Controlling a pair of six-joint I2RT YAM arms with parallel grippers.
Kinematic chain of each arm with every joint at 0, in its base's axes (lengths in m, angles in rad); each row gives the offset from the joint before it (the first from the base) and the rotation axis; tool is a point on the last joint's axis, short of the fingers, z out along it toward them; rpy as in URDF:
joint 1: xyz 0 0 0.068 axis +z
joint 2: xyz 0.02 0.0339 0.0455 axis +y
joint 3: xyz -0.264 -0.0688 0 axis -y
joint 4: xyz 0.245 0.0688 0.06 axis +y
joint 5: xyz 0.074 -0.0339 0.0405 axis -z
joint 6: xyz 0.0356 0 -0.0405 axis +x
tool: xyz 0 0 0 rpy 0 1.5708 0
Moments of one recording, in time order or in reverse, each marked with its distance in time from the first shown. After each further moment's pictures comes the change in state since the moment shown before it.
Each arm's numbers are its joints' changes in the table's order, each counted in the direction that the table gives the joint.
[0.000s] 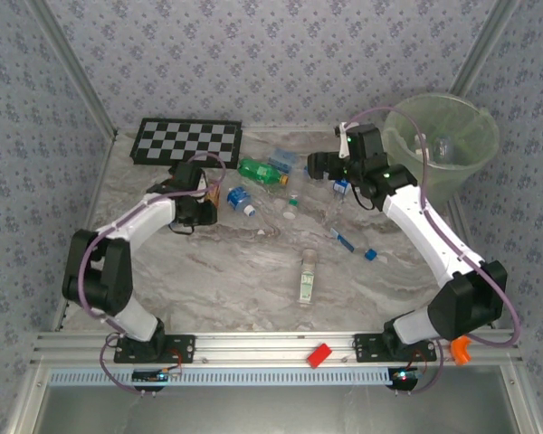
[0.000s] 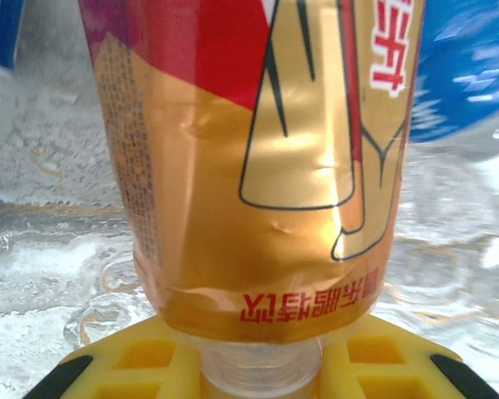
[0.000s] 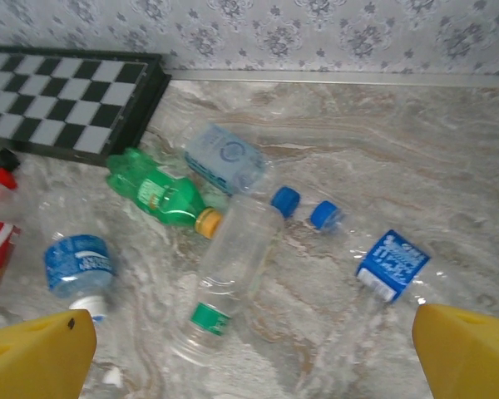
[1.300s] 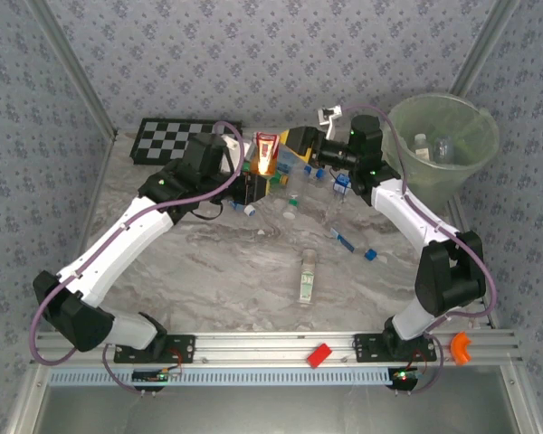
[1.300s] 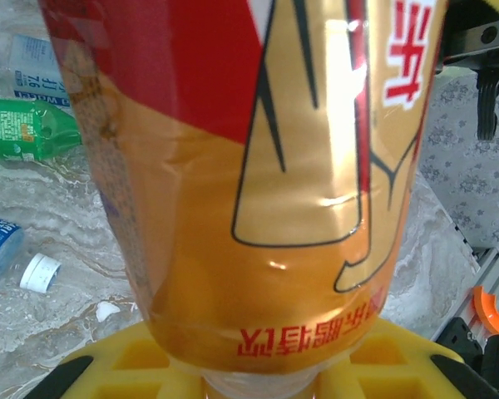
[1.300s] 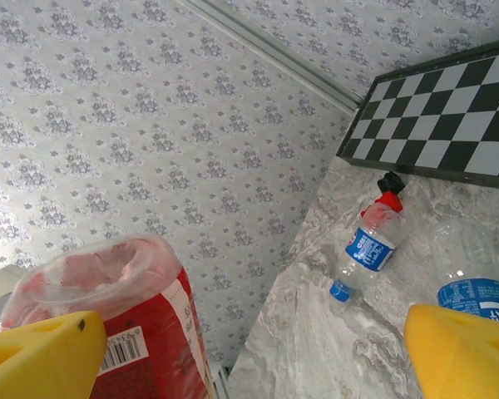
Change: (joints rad) left arm -0.328 -0.172 0.379 0.072 0.202 -0.060; right arm -0.042 0.153 -0.083 -0.743 -0.812 0.645
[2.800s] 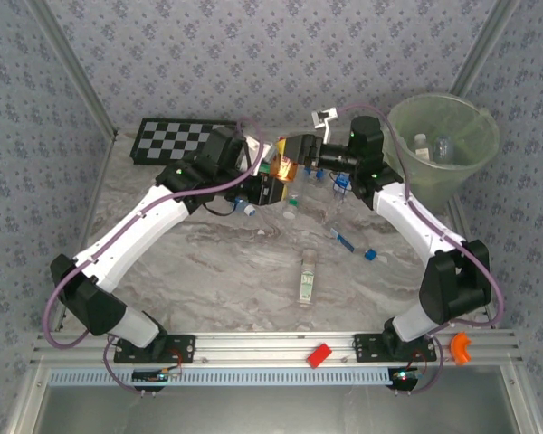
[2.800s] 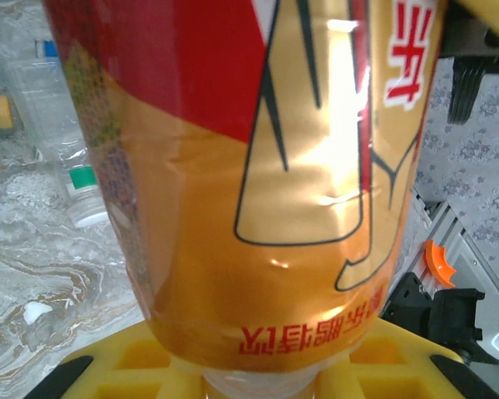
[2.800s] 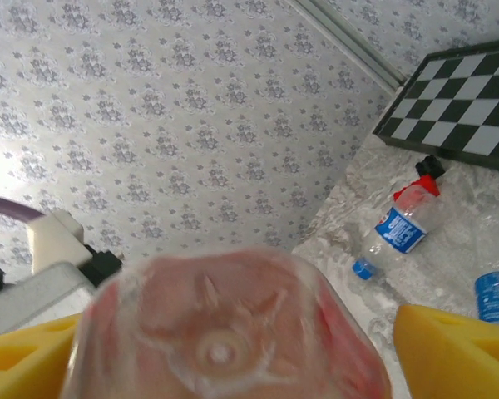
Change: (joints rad) left arm -0.057 0.117 0.134 0.084 0.101 0.011; right arm 0.029 -0.054 -0.008 0.037 -0.089 -0.082
